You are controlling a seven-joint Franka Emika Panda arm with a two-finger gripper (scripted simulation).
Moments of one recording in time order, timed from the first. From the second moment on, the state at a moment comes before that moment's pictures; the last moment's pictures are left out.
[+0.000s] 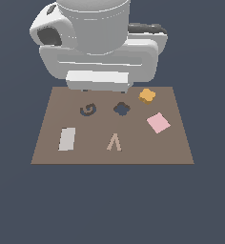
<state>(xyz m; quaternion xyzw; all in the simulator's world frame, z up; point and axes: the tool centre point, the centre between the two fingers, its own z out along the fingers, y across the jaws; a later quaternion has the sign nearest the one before) 0.000 -0.020 0.180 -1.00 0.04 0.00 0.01</state>
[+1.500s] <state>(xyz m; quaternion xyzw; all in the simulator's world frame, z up) -0.069 0.061 0.105 -0.98 0.21 0.00 0.00</state>
